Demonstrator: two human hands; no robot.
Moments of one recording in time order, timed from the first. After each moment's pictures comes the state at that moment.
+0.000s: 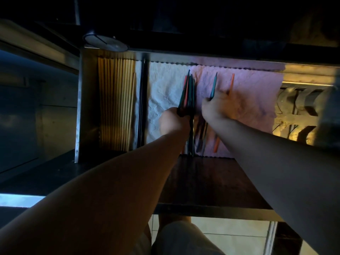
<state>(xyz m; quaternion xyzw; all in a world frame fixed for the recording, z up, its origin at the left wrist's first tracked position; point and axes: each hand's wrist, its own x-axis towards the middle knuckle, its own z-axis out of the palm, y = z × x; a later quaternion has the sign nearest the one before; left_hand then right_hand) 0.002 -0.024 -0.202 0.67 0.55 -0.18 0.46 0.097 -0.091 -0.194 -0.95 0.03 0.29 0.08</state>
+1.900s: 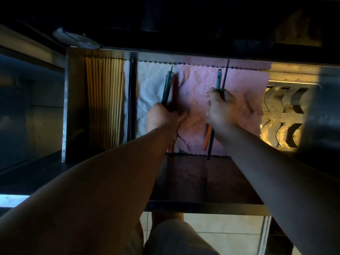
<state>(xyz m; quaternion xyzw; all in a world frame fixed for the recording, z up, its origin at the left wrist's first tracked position) 0.011 -0.020 -0.197 0.70 0.55 -0.19 0.42 0.094 -0.124 -0.175 -0.80 0.19 0.29 0.49</state>
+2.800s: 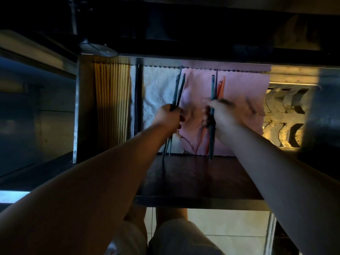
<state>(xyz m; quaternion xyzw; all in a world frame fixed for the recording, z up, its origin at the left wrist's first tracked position) 0.013 -0.006 -0.165 0.56 0.51 -0.23 0.61 0.090 -0.119 -0.159 -0.69 0.29 0.39 0.54</state>
